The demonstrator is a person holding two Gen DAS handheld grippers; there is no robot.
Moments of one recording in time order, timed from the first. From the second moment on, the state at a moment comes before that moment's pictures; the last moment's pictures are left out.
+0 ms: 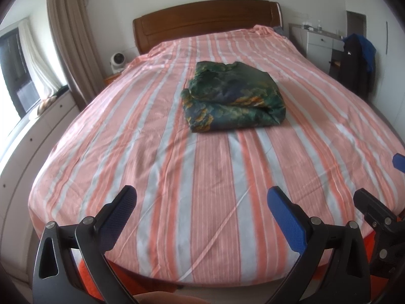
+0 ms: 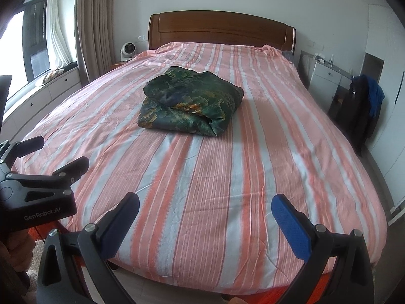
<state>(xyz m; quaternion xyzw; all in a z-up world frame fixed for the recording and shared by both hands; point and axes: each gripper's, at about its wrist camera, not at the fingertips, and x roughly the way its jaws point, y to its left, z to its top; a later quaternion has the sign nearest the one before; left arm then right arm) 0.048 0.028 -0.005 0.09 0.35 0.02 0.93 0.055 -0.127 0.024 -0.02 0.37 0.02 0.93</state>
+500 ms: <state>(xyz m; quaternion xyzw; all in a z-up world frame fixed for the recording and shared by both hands) 0.047 0.026 -0.004 0.09 0.35 0.02 0.93 0.054 -0.129 0.024 -0.02 0.37 0.02 0.93</state>
